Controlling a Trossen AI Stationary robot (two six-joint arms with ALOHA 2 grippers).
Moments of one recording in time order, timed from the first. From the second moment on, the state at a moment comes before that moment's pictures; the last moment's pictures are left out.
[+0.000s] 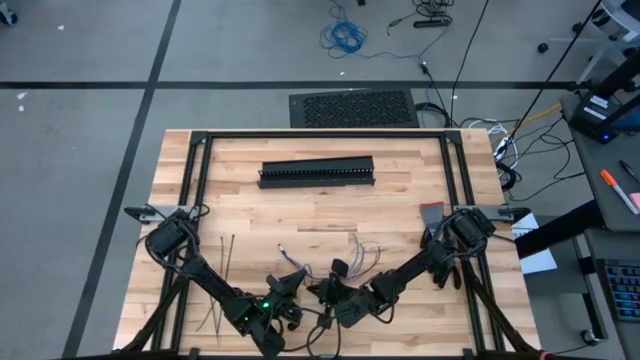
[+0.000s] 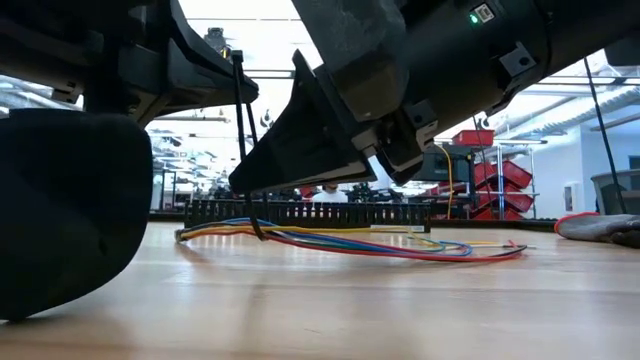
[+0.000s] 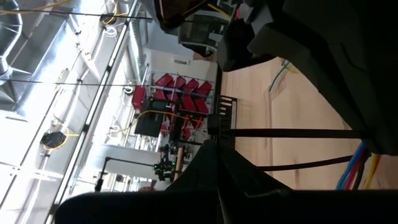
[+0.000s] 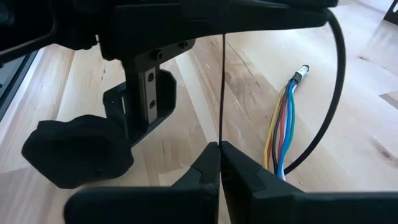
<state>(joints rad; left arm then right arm) -0.78 2.09 1.13 0.10 -1.52 0.45 0.56 2.17 1.25 0.32 0.71 0.51</state>
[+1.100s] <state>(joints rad) -0.78 2.09 1.13 0.09 -1.51 0.42 0.57 2.17 1.25 0.33 0.74 0.51</state>
